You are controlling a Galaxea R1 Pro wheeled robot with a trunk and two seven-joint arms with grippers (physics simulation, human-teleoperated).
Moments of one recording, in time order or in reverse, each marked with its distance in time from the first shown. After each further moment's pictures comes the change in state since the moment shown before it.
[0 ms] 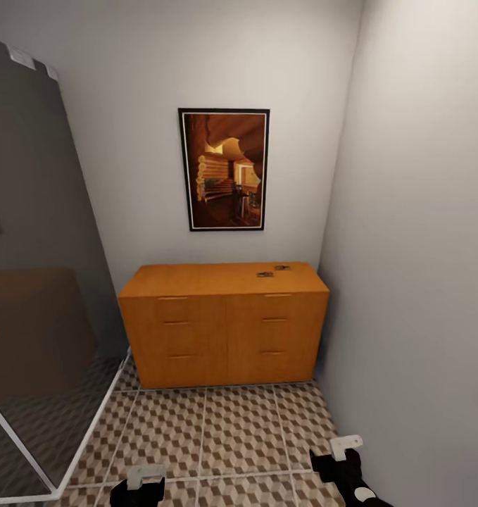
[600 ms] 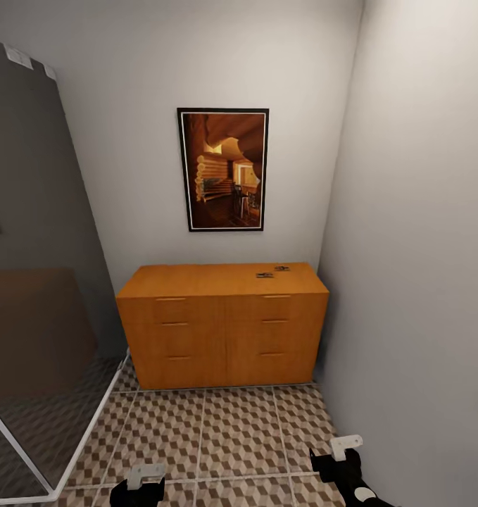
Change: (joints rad) left arm 0.000 0.000 0.000 0.000 0.000 0.000 0.000; right arm 0.000 0.000 0.000 0.000 0.000 0.000 0.000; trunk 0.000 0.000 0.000
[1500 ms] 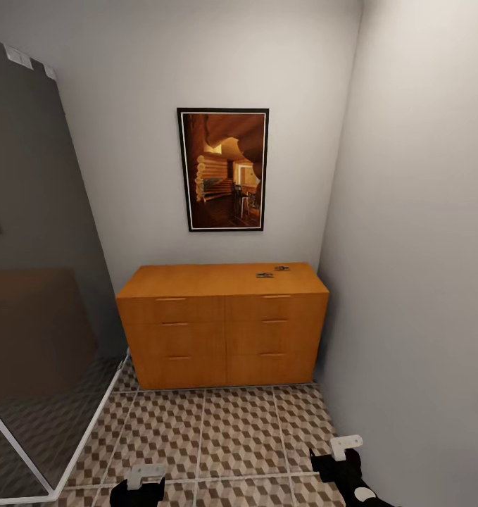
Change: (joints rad) left arm 0.000 0.000 0.000 0.000 0.000 0.000 0.000; right arm 0.000 0.000 0.000 0.000 0.000 0.000 0.000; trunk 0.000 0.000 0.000
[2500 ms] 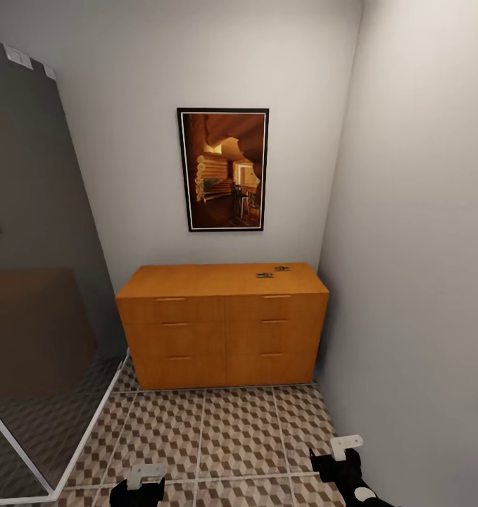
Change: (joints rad) left arm 0.000 0.000 0.000 0.000 0.000 0.000 0.000; right arm 0.000 0.000 0.000 0.000 0.000 0.000 0.000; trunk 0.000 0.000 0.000
